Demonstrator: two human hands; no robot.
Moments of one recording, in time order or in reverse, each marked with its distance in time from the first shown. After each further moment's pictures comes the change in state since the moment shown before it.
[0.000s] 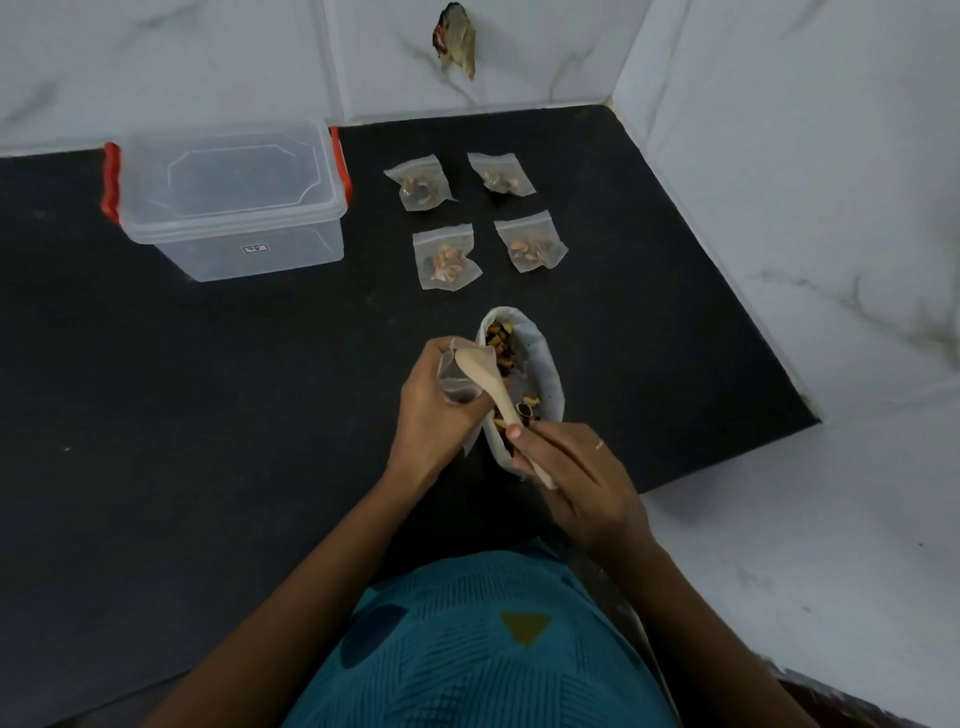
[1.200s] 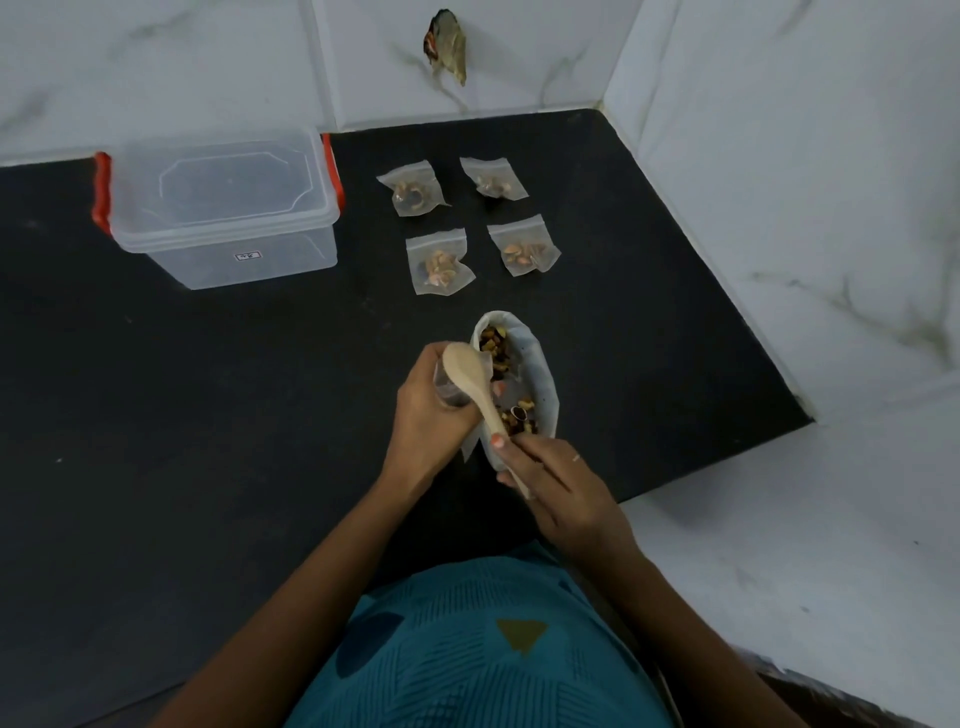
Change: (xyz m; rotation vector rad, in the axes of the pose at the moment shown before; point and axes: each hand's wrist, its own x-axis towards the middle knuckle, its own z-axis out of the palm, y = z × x) left_hand 0.001 0.003 0.000 0.025 -0.025 -0.033; right_hand -0.012 -0.004 0.008 -0.015 -0.036 0.060
